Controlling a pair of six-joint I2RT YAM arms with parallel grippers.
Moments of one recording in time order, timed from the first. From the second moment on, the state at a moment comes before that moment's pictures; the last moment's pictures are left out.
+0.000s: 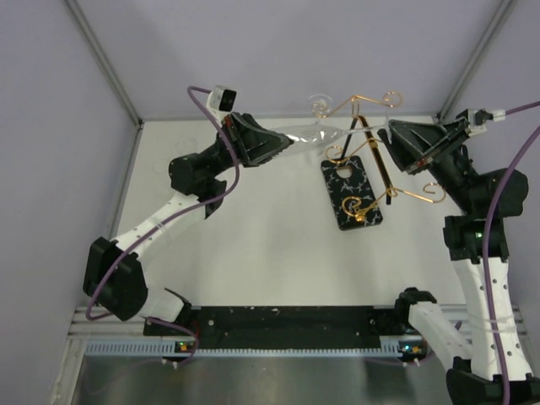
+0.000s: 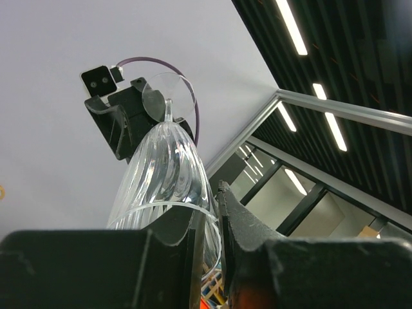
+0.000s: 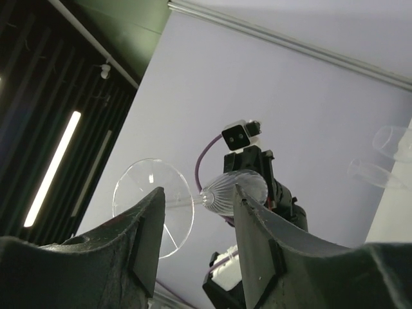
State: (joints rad) left arm -0.55 1.42 1.11 1.28 0.70 -1.76; right arm 0.04 0.79 1.08 0.18 -0.61 1.64
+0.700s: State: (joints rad) left arm -0.54 1.27 1.11 0.99 0.79 -1.46; right arm -0.02 0.64 0.90 0.11 -0.52 1.60
